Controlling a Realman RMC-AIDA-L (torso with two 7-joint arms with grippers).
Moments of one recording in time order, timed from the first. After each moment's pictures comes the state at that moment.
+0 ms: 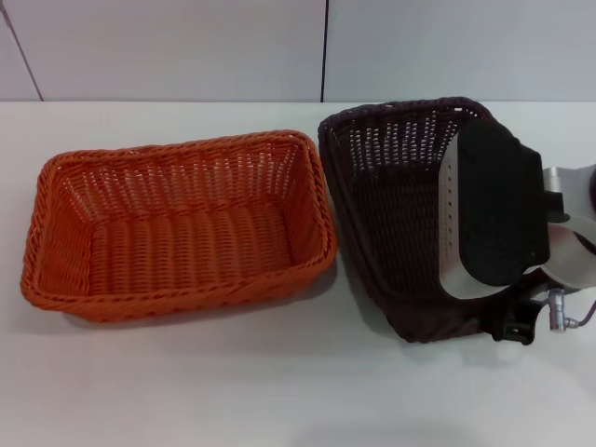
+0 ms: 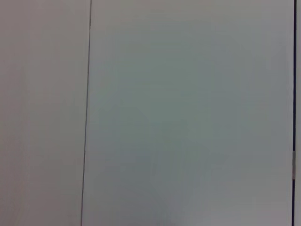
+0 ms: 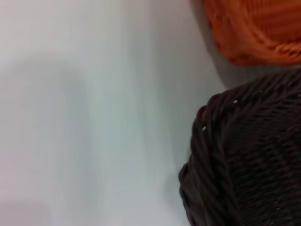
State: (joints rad) left arm -0.17 -2.07 -1.30 -0.27 2.34 1.19 -0.02; right arm 0.58 2.08 -1.70 -1.69 -2.74 -1.73 2.25
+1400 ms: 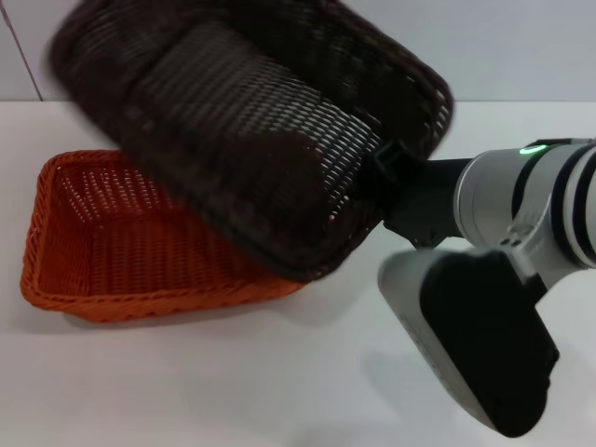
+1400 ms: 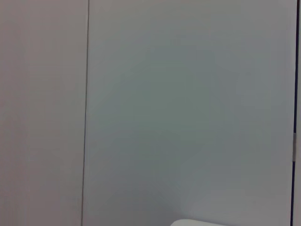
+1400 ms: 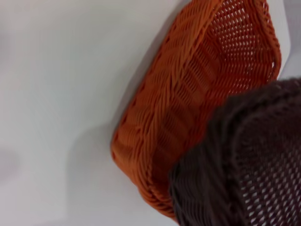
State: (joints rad) left arm -0.18 -2.07 -1.30 -0.26 2.34 1.15 -0.02; right arm 0.36 2.08 -2.00 -2.02 -2.92 -1.25 1.59
